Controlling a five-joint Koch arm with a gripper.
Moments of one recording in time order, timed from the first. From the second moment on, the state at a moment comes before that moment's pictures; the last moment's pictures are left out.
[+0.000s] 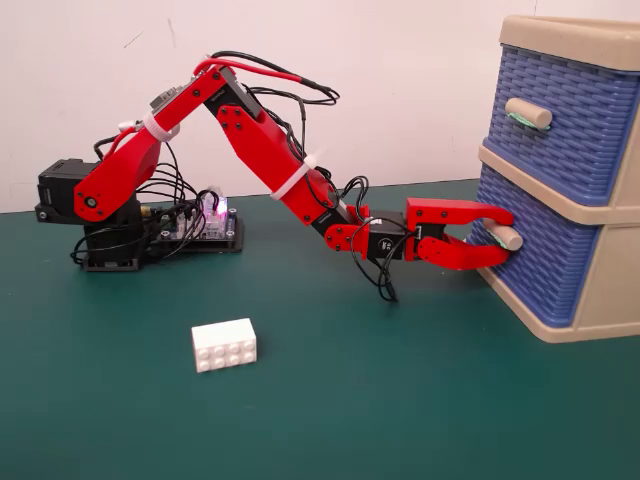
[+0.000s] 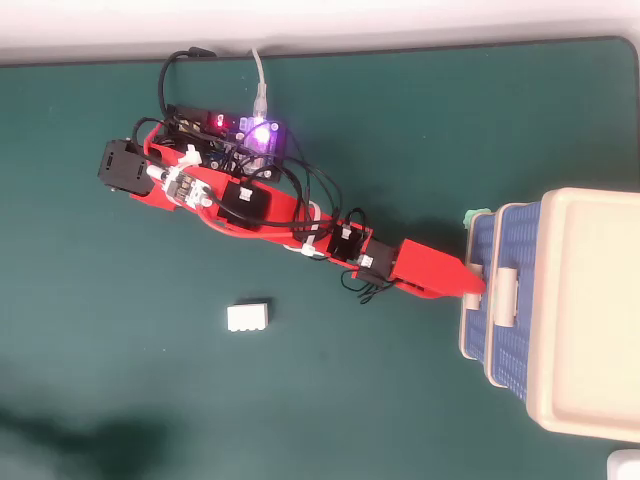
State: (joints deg) arm -83.7 44.6 83.6 -41.0 165.8
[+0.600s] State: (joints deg) arm -81.7 77.8 128.3 -38.7 171.2
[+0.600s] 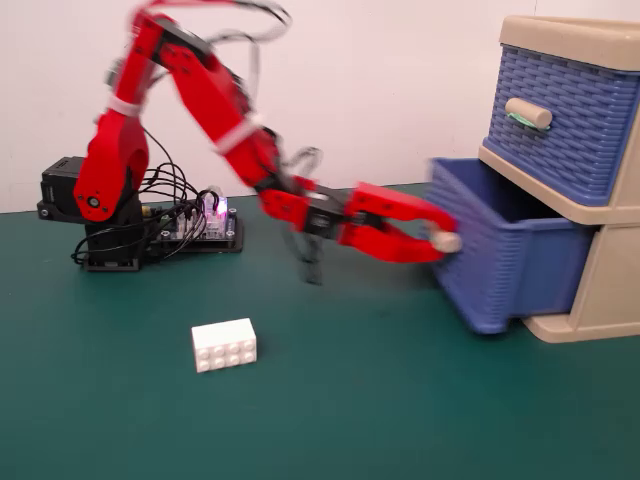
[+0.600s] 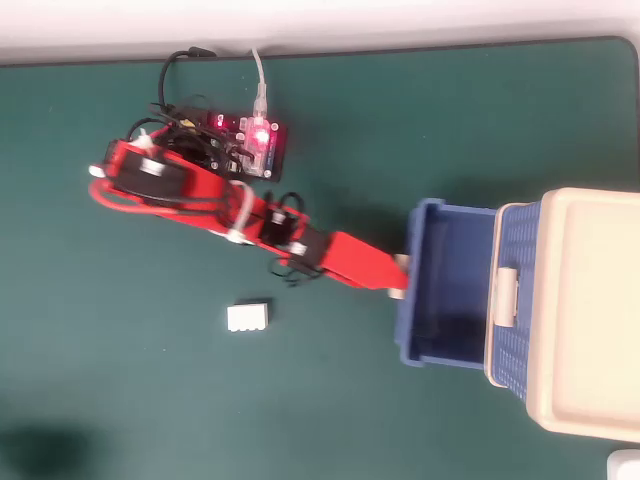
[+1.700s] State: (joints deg) arm -41.9 124.2 102.0 81.9 86.5
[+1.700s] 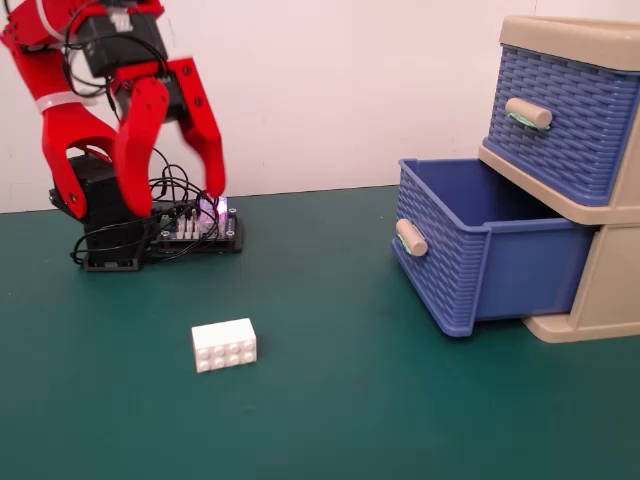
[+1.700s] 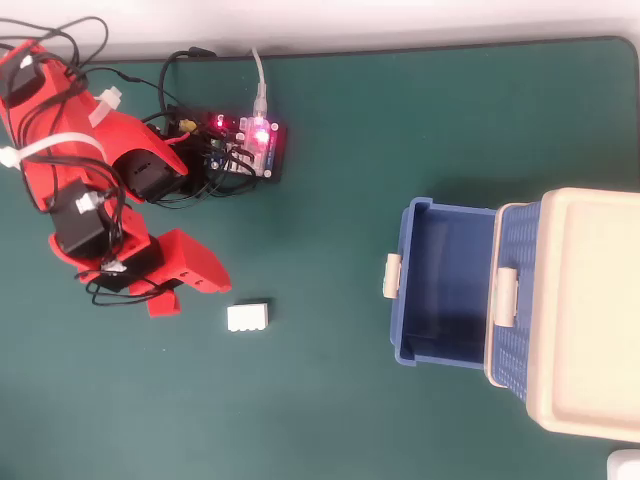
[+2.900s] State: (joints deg) arm -39.1 79.9 83.4 89.3 39.3
